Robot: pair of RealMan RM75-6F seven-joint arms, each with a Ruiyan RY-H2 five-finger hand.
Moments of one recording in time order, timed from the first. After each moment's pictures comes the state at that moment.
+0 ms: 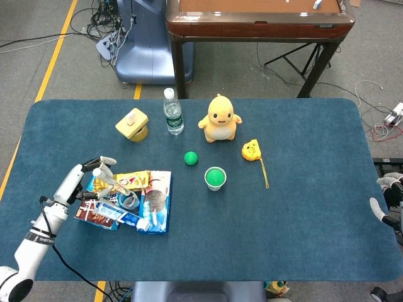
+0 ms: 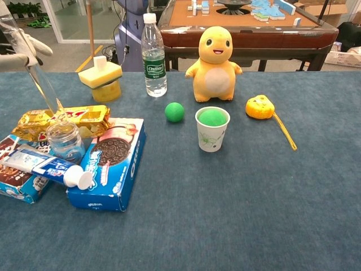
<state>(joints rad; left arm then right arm) -0.49 -1.14 -0.17 -1.64 1.43 1.12 -0.77 0.03 -0.99 0.15 -1.67 -1.45 1.59 -0.06</state>
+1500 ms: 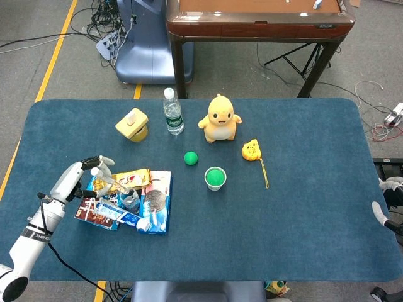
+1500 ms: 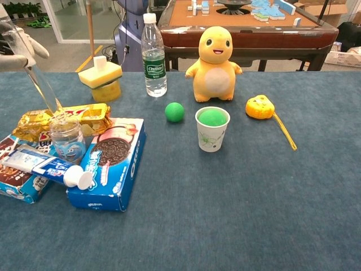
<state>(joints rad) -0.52 -1.08 -0.18 -1.69 1.39 1.06 -0.68 0.01 -0.99 0.14 -1.68 -1.45 1.61 -0.04</state>
